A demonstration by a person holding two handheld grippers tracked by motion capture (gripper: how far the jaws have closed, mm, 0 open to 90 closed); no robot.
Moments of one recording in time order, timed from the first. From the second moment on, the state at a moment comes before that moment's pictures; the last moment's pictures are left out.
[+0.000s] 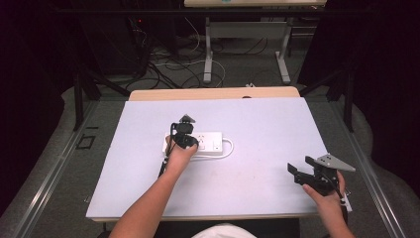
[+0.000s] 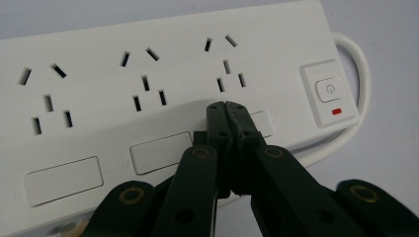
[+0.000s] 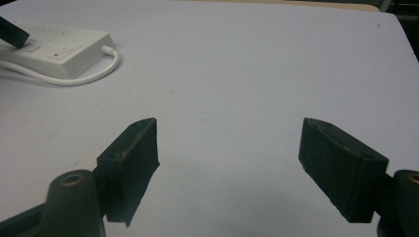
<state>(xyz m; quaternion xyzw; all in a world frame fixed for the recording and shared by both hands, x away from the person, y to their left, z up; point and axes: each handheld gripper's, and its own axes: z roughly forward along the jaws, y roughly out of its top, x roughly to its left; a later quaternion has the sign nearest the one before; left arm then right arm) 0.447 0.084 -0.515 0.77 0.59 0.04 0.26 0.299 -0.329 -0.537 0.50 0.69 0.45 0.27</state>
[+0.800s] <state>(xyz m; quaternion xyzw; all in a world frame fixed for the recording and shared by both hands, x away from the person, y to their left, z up) 0.449 0.084 -0.514 0.77 0.59 0.04 0.26 0.299 -0.326 -0.537 0.50 0.69 0.45 0.27</state>
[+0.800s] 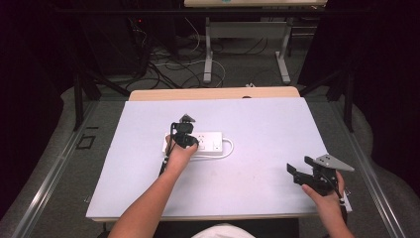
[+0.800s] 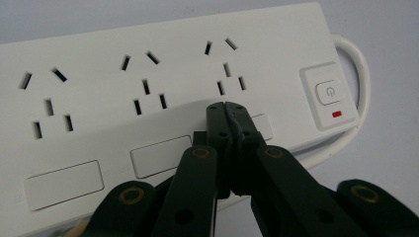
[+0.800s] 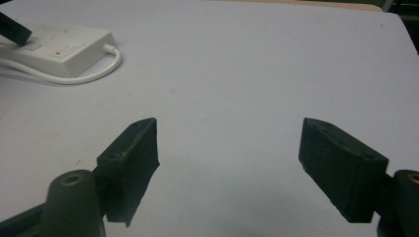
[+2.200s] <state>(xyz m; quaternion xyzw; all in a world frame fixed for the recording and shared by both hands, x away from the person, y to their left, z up) 0.441 0.084 -0.498 0.78 0.56 0.05 0.28 0.299 -0.326 -0.537 0.50 0.69 0.45 0.26</state>
